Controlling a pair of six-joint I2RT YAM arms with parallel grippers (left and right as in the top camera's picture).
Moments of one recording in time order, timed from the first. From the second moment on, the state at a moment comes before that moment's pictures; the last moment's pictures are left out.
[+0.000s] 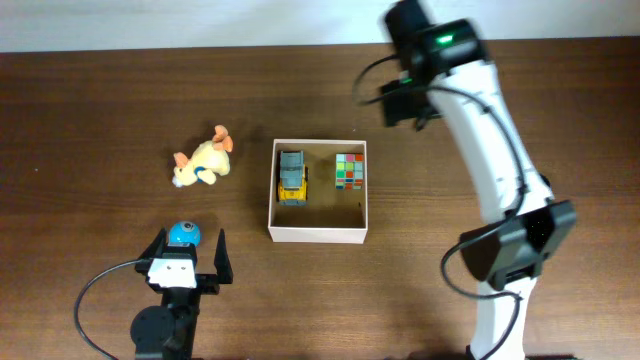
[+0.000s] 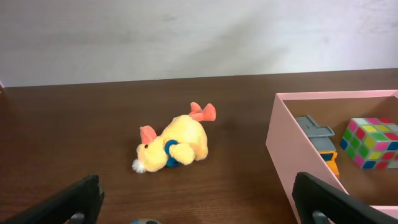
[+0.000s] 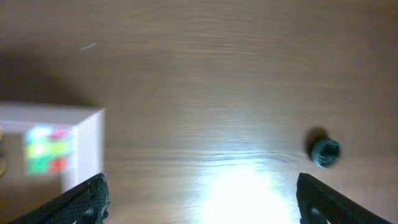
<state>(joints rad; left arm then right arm) -0.01 0.01 0.05 -0.16 0.03 0.02 0.26 2.15 2.35 -1.54 0.26 0.21</state>
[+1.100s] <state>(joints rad) -0.01 0.01 0.05 -0.16 0.03 0.02 -0.27 2.15 1.81 -1.27 0.09 0.28</state>
